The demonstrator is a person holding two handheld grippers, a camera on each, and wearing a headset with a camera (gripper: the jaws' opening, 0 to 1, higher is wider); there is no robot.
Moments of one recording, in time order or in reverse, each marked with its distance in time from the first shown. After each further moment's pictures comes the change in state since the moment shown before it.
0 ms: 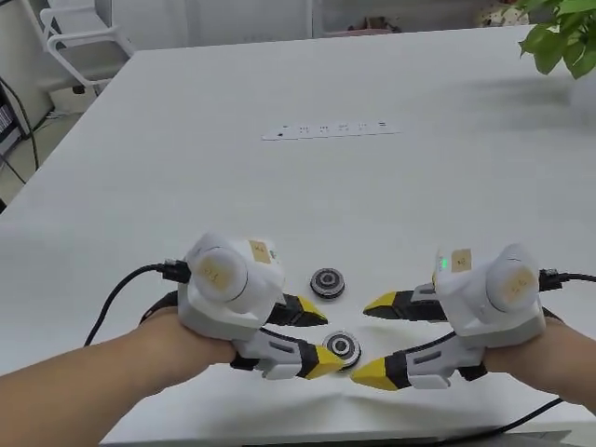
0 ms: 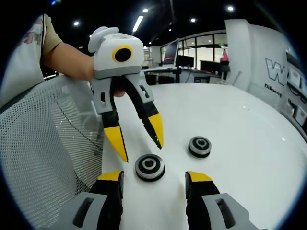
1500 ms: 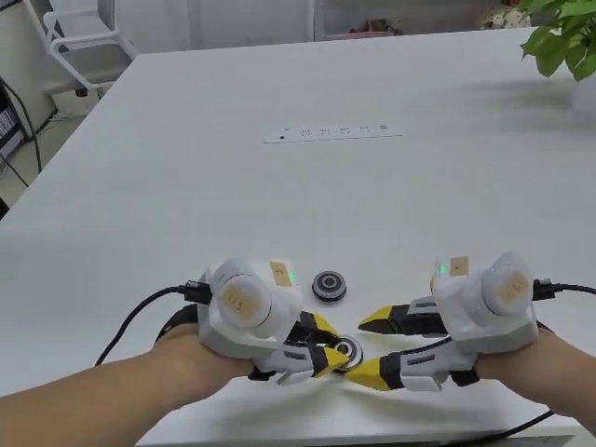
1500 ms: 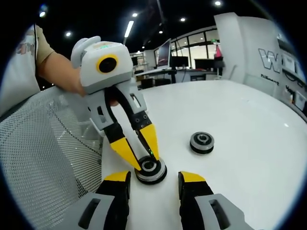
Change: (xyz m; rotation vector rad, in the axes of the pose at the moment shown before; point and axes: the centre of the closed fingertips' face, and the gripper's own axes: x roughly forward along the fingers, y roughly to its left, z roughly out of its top) left arm 0.012 0.002 -0.005 0.075 0.015 0.048; right arm 0.011 -0.002 -0.003 0.108 -0.043 0.015
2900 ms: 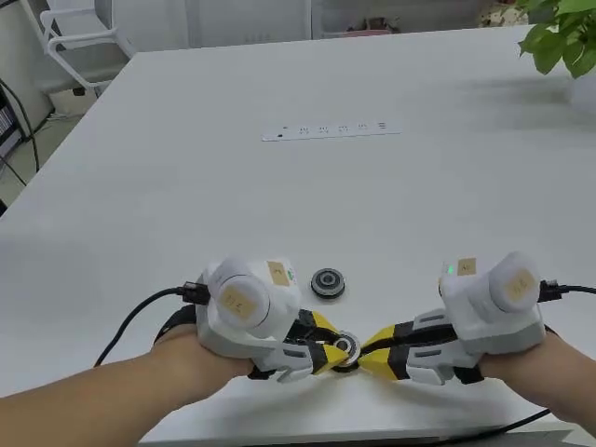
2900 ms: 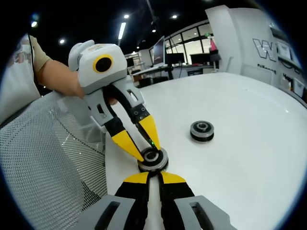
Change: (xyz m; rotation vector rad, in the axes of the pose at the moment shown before) left arm 0.001 0.000 0.000 -0.002 -0.009 0.014; right arm -0.006 0.005 -0.014 0.086 0.014 0.016
